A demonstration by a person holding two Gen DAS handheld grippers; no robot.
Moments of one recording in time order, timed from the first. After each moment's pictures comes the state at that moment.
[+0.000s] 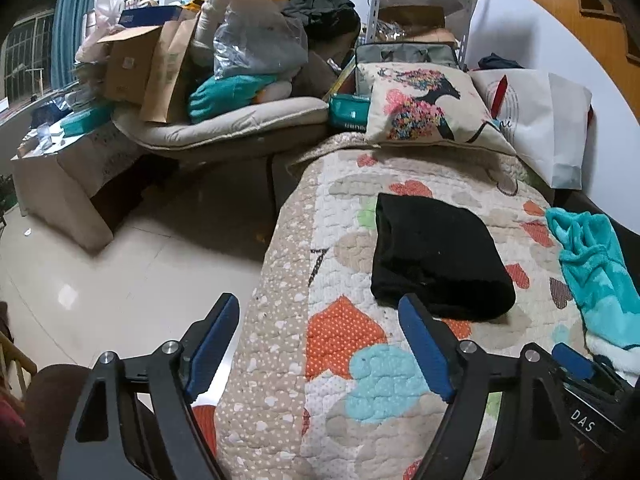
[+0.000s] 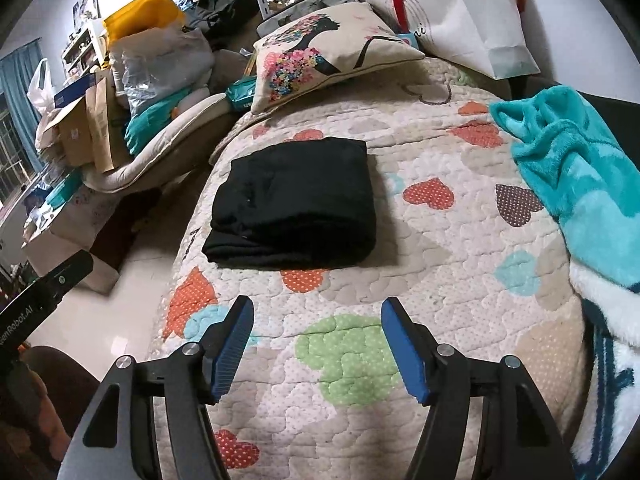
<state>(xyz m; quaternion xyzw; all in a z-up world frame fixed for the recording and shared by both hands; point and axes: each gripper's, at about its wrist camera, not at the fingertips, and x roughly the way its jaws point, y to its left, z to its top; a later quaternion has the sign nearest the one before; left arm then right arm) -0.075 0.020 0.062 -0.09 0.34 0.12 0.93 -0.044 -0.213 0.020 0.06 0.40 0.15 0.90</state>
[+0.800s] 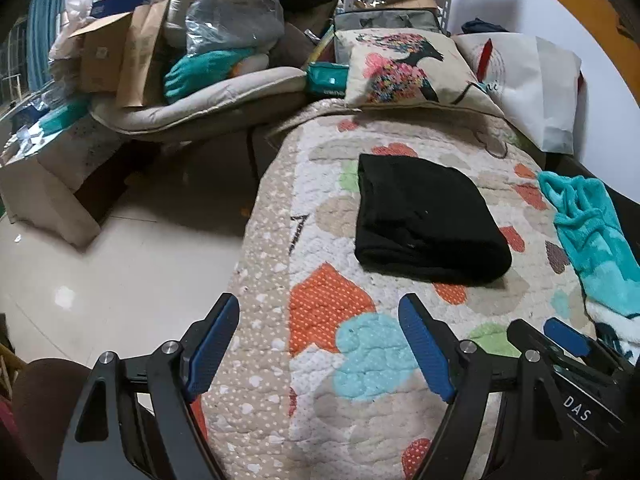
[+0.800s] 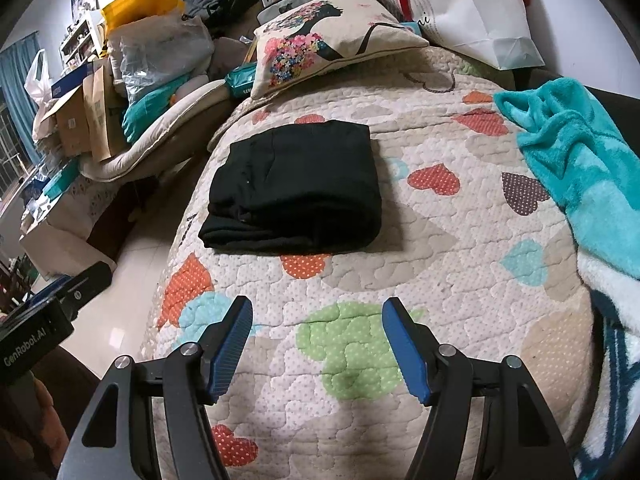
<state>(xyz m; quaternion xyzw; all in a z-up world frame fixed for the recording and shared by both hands) -0.067 0.007 0.043 -0.08 0.39 0.08 0.92 -0.041 -0.209 0.009 0.05 0.42 0.15 0.89</state>
